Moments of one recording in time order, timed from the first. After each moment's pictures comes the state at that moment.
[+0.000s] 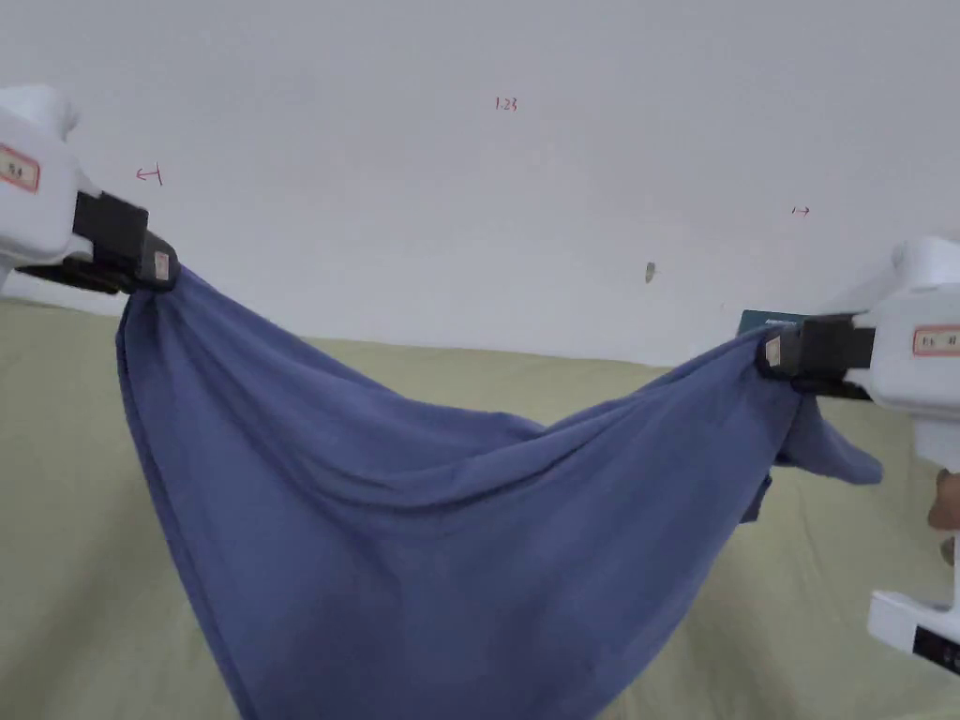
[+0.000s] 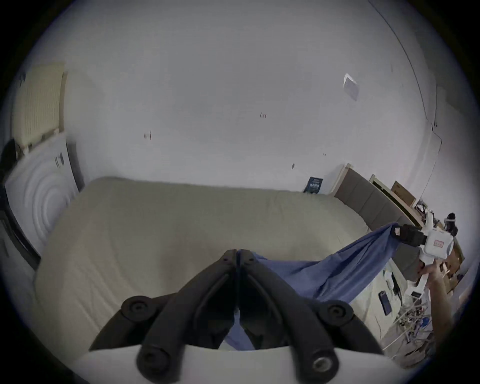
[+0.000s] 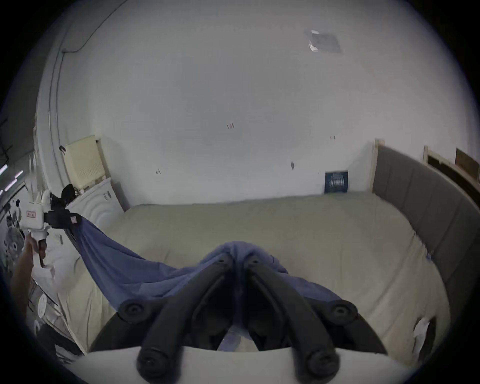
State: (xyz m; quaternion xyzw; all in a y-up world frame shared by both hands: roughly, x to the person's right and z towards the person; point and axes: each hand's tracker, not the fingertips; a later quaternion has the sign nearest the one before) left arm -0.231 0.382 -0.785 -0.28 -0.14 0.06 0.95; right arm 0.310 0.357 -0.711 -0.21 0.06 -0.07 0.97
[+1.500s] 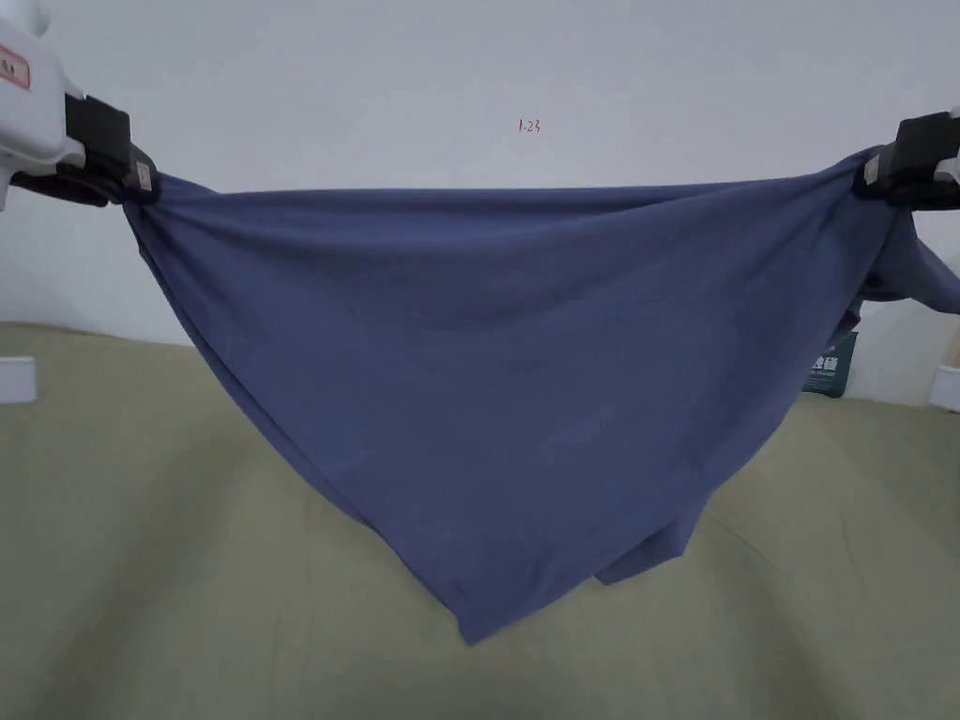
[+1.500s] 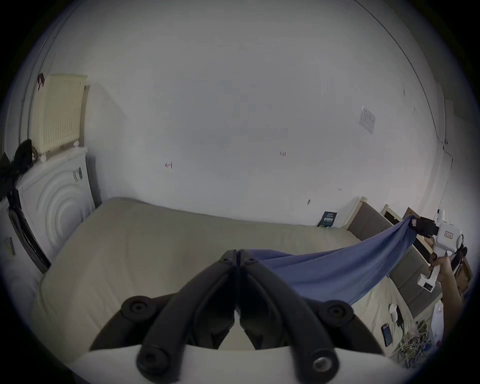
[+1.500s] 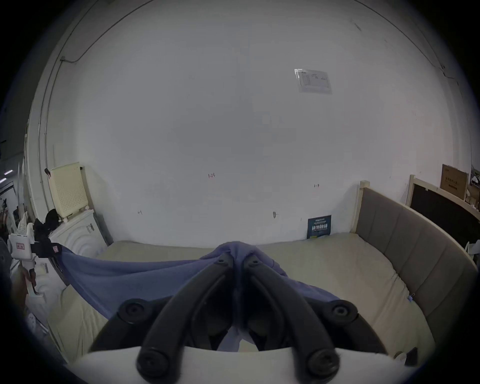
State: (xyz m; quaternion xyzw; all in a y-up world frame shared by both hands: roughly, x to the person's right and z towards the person) left arm -0.257 0.407 -0.812 -0.23 -0.09 0.10 0.96; right arm 0.352 0.437 -0.772 -0.13 0.00 -0.07 0.99
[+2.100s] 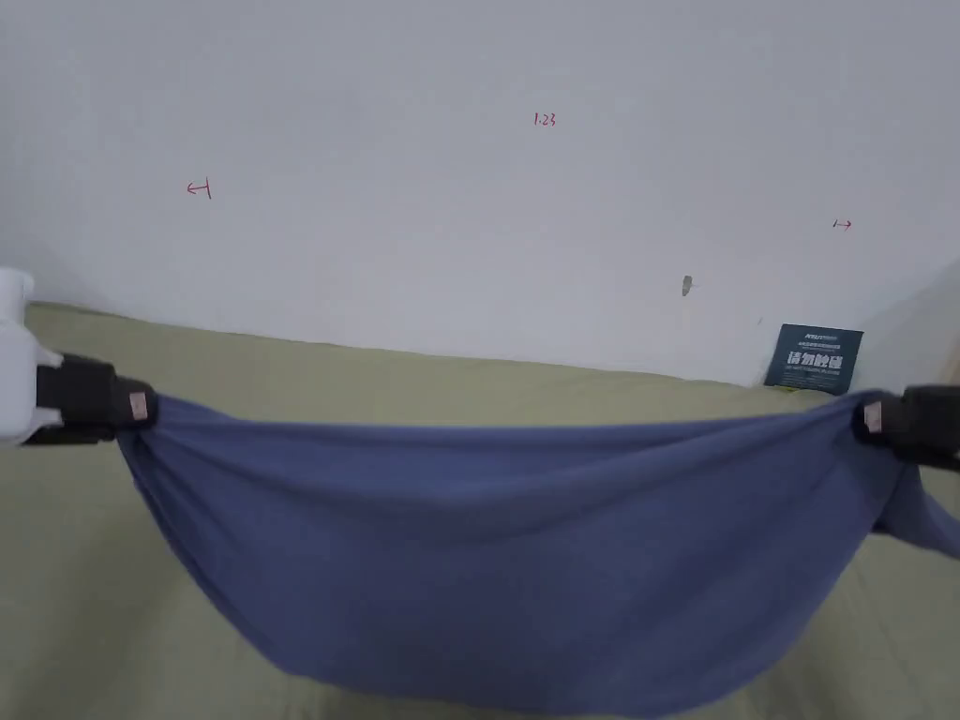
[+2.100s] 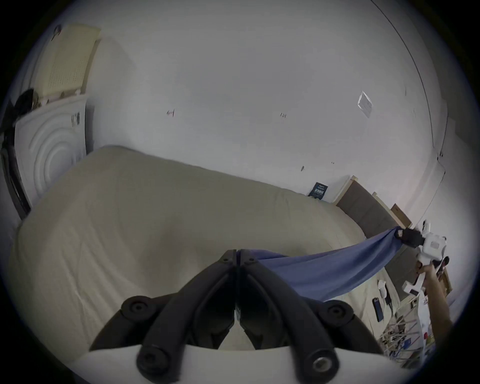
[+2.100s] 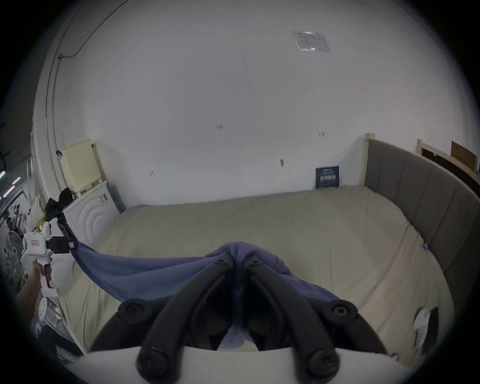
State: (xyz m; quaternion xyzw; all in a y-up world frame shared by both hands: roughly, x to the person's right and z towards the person) left arm -0.280 0.266 -0.723 -0.29 -0.13 0.15 0.94; right arm 0.353 0.300 -0.673 -0.22 0.04 -0.09 0.97
